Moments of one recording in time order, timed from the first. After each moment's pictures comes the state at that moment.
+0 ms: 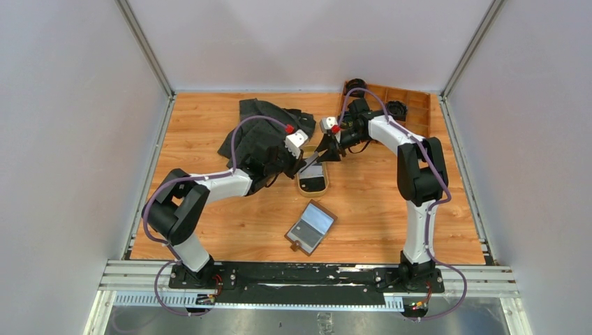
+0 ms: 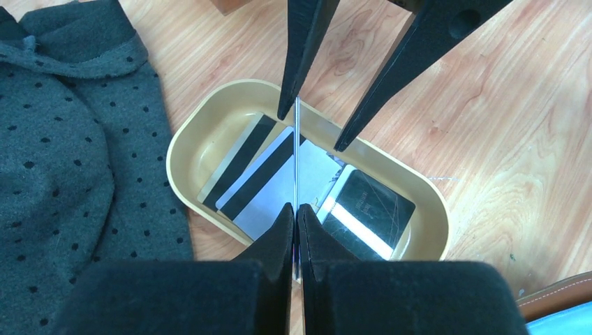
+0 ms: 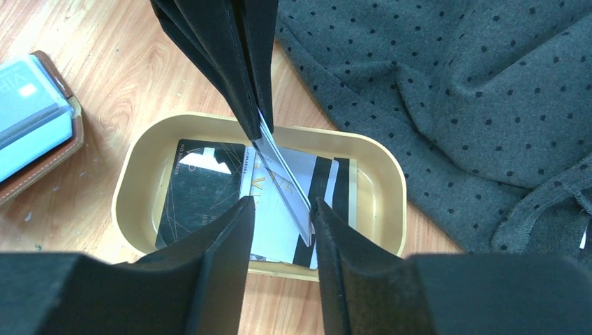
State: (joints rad) left arm -0.61 1.67 0.84 0.41 0.29 0.07; right arm 0.30 2.07 1.60 -0.79 -1.19 -1.37
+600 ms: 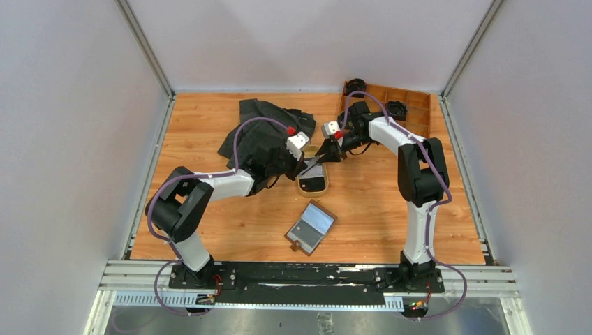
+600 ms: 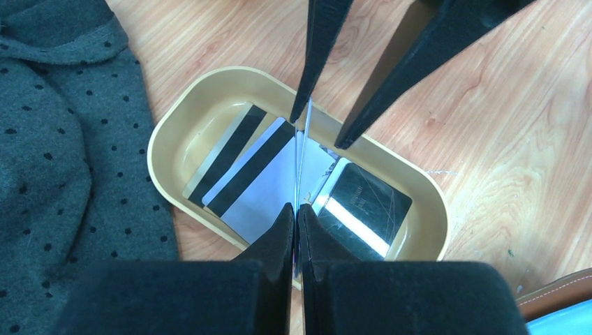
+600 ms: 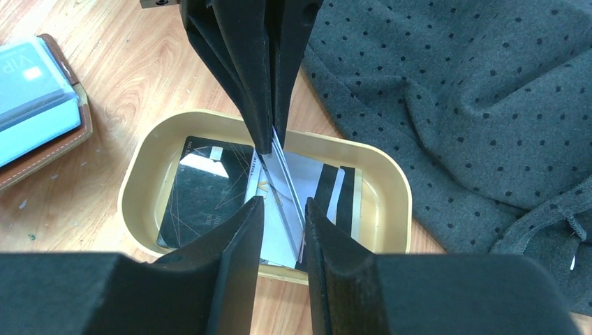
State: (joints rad) left arm -0.61 1.70 0.84 0.42 0.30 0.06; right arm 0.30 2.06 1.57 -0.84 -1.22 -1.51
